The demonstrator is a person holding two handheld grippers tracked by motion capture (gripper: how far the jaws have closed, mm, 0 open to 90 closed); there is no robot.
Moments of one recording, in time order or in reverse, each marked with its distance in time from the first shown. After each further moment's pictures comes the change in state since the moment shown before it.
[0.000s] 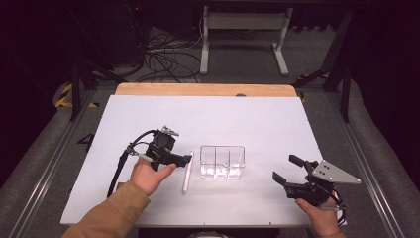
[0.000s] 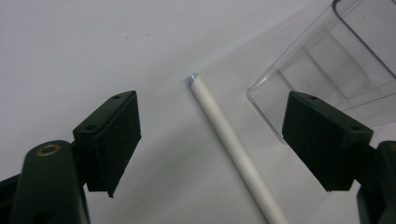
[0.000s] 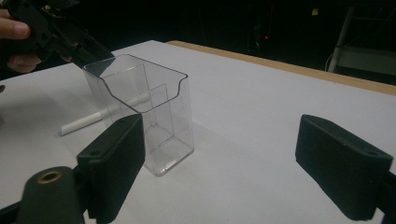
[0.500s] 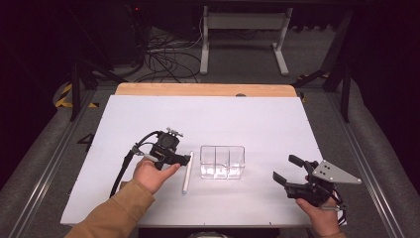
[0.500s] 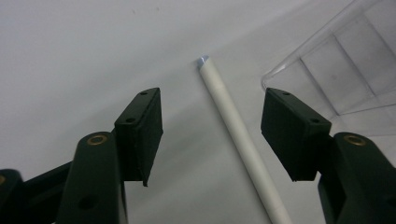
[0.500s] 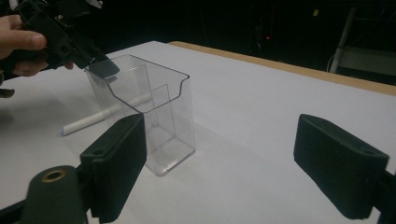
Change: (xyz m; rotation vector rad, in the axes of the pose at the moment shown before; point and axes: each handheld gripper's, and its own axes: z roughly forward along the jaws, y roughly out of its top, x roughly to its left) left arm -0.007 0.006 0.014 0.128 0.042 -0.067; right arm 0.000 0.000 -0.001 -0.002 0.007 -0.001
